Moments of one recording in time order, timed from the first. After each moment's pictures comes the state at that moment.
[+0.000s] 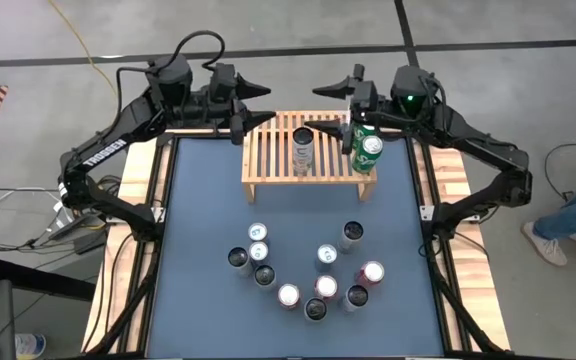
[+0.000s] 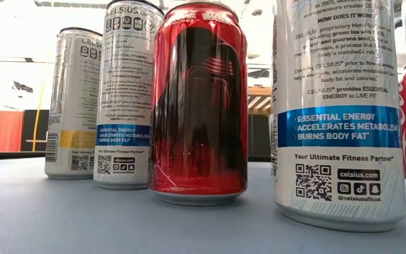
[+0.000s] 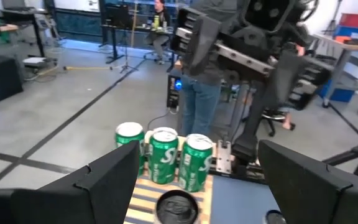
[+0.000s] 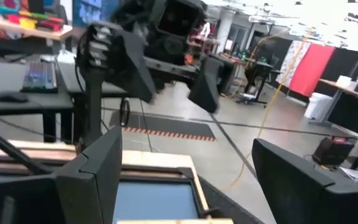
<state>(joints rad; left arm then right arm) 0.47 1.38 1.71 -0.34 0.27 -0.06 -0.37 1.35 1.64 -0.29 -0.16 -0.24</state>
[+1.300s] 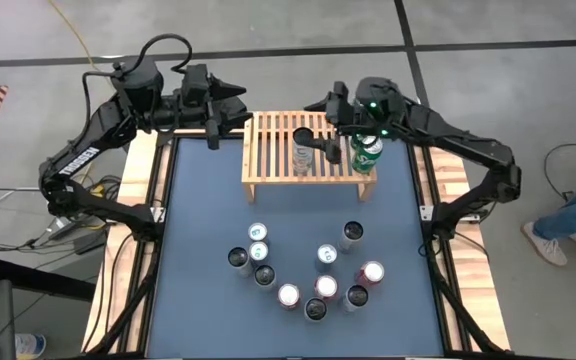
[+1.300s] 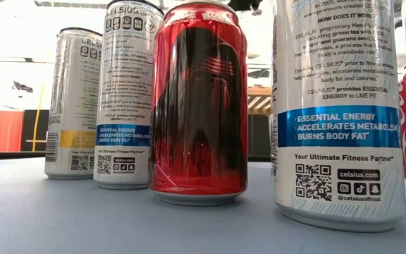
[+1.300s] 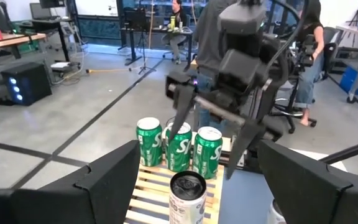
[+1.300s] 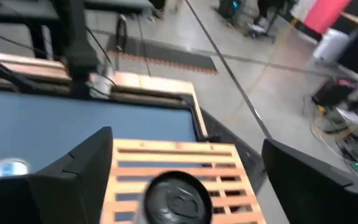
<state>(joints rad) 0.46 1.26 1.71 -0.48 0.17 -0.01 -0.36 1.47 1.64 -0.49 -0.07 -0.34</state>
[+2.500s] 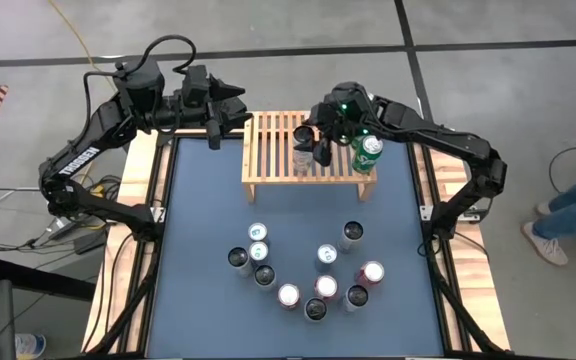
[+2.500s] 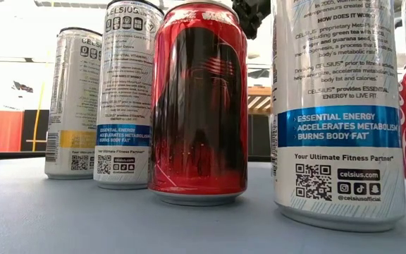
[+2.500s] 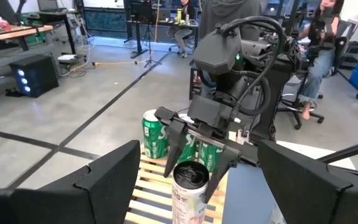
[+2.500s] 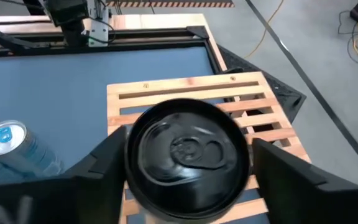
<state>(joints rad) 0.46 1.26 1.71 -0.51 0.15 0.00 -0.42 1.58 1.64 -0.63 -0.11 -0.21</state>
